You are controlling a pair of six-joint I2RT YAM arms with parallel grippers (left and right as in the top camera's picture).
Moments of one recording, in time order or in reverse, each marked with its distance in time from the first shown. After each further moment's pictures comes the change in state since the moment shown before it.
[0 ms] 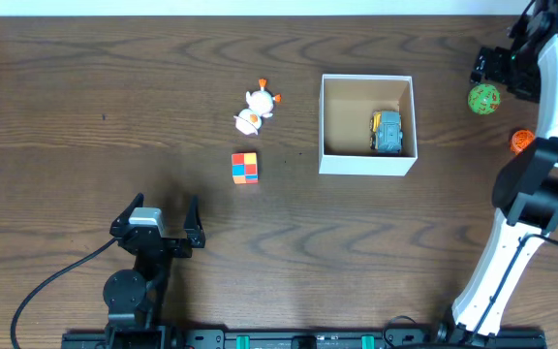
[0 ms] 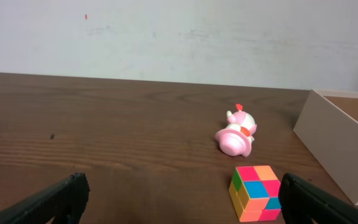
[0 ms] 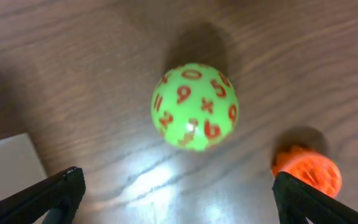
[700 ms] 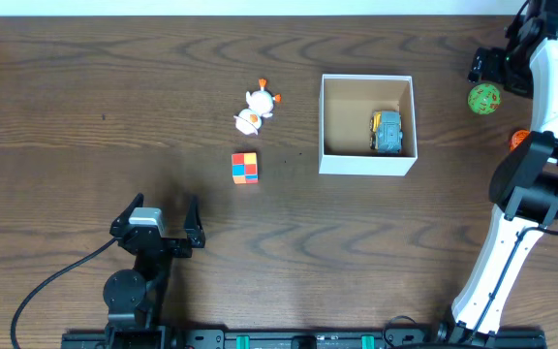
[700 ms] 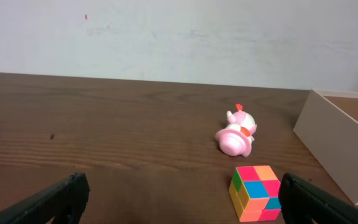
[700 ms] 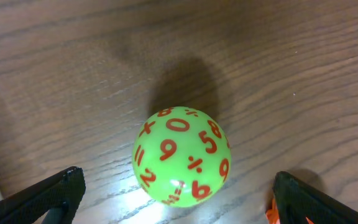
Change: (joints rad) left arm 0.000 0.000 0.000 0.000 0.000 0.000; right arm 0.000 0.062 0.004 0.105 0.044 -0.024
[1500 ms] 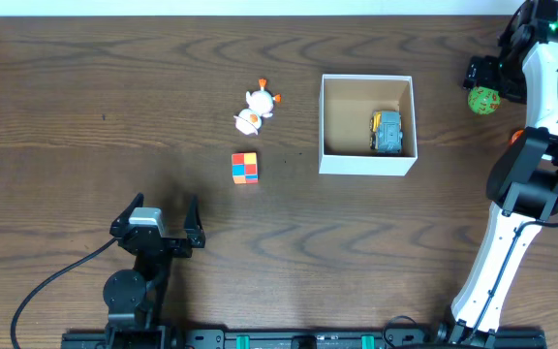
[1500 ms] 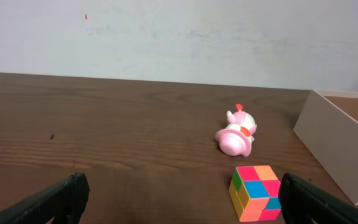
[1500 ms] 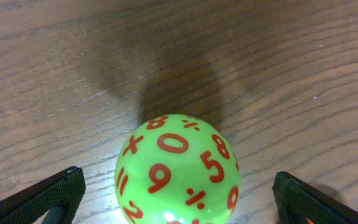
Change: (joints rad) left arm 0.000 0.000 0.000 0.000 0.000 0.000; right arm 0.000 0.056 -0.002 0.016 0.010 -0.014
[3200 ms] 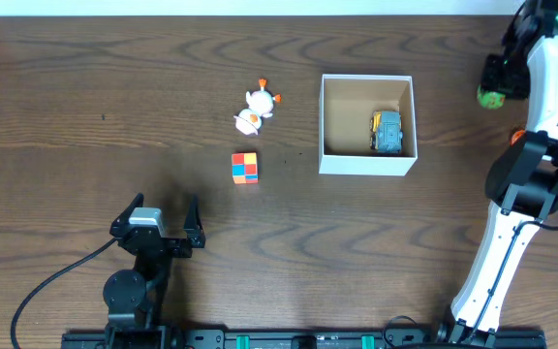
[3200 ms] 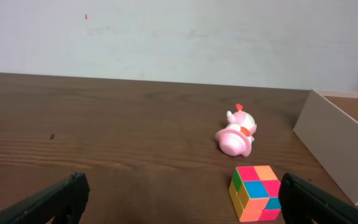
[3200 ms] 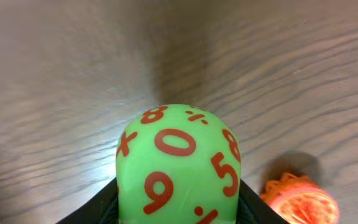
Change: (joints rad) left arm 0.000 0.000 0.000 0.000 0.000 0.000; right arm 0.004 0.012 0.155 -0.175 0.011 -0.005
